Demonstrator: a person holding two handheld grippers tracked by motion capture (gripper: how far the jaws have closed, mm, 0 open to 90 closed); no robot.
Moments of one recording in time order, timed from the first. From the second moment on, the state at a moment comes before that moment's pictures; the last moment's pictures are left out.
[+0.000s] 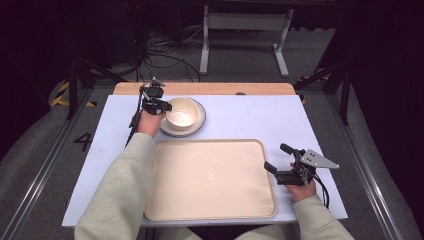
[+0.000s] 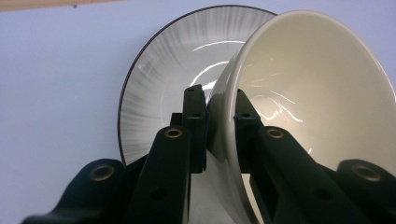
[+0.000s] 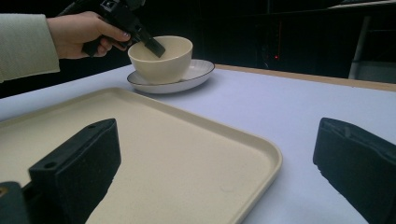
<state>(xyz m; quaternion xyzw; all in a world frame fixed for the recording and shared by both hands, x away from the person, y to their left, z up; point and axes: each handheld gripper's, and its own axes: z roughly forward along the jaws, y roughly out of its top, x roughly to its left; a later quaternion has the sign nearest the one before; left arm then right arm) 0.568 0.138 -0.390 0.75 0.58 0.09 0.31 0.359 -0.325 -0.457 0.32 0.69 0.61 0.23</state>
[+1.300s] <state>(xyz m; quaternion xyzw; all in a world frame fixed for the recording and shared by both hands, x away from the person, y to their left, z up) 0.538 0.143 -0.329 0.77 0.53 0.10 0.35 0.359 -0.324 -0.457 0.32 0.69 0.61 0.22</state>
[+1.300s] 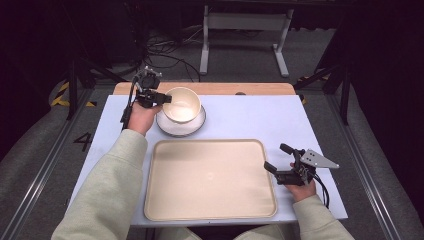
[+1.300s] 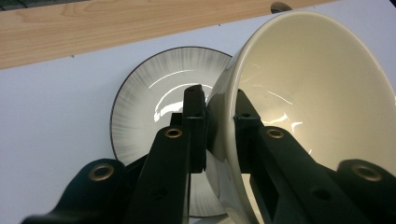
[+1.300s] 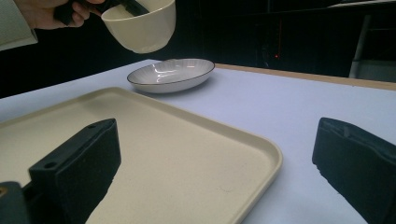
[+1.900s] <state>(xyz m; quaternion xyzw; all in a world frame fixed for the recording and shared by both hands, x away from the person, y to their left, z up) 0.505 0.127 -0.310 0.82 0.45 0.08 0.36 0.359 -0.324 -0.457 0.32 0.69 0.61 0.22</state>
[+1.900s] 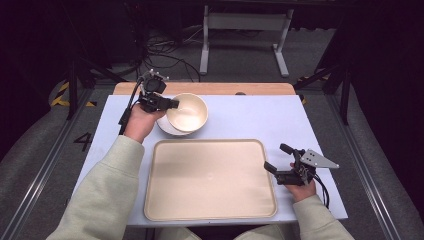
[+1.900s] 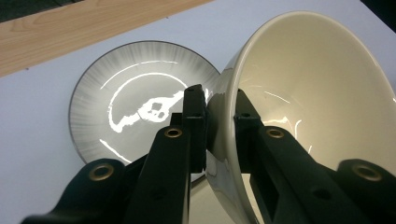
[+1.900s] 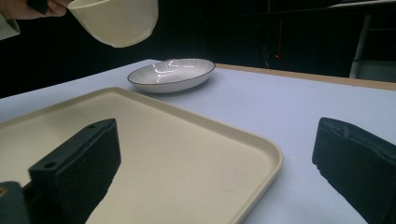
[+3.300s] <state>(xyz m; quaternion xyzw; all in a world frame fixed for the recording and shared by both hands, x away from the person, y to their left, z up) 0.438 0.059 -0.295 0.90 0.29 0.02 0.34 0.359 -0.324 -0.457 0.32 0.69 0.61 0.22</state>
